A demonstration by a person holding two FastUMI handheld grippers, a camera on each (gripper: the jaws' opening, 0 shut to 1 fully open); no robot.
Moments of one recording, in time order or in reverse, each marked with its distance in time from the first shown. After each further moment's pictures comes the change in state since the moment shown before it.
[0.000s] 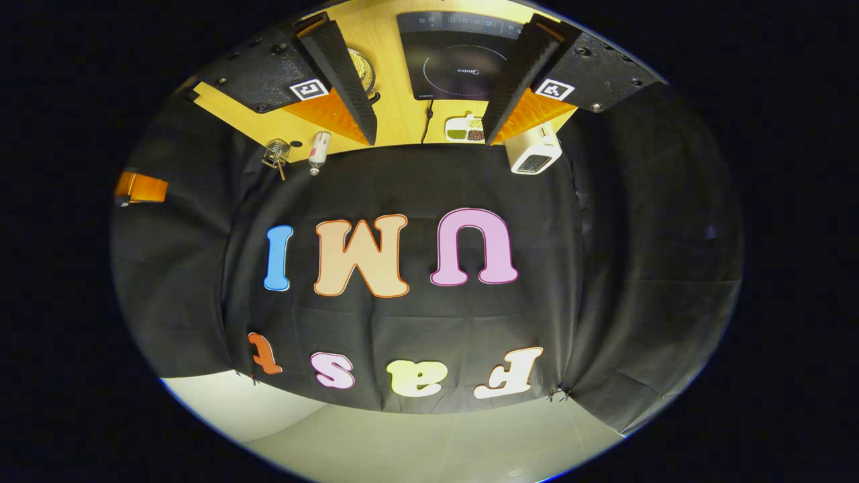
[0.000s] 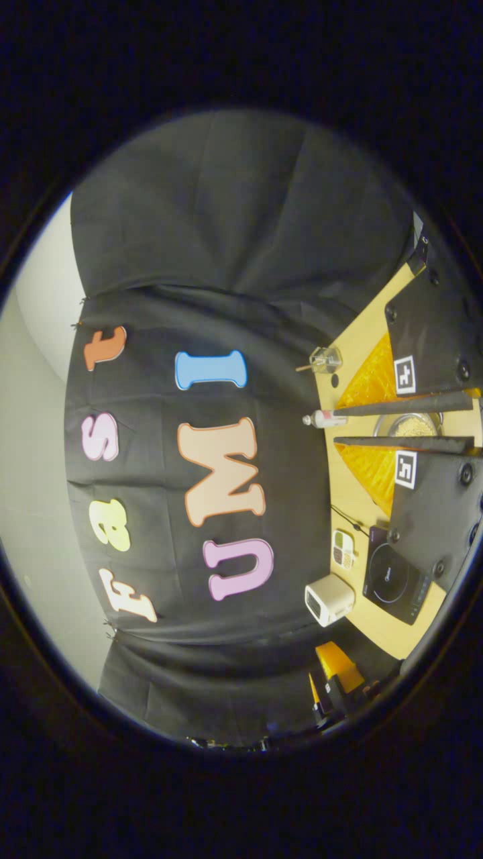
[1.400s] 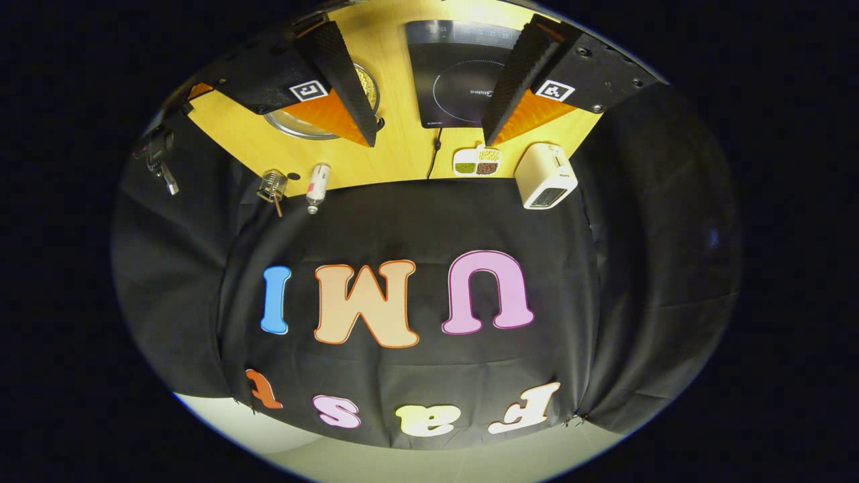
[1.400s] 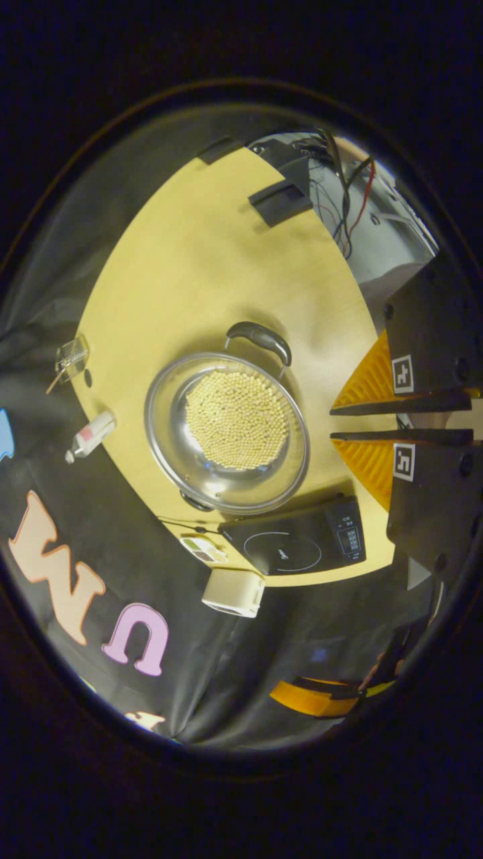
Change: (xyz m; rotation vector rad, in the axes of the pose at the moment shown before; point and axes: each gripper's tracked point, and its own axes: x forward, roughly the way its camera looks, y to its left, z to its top) left arm 0.049 -0.026 -0.066 0.023 0.187 0.016; right arm 0.021 0.022 -0.292 0.482 1.007 0.069
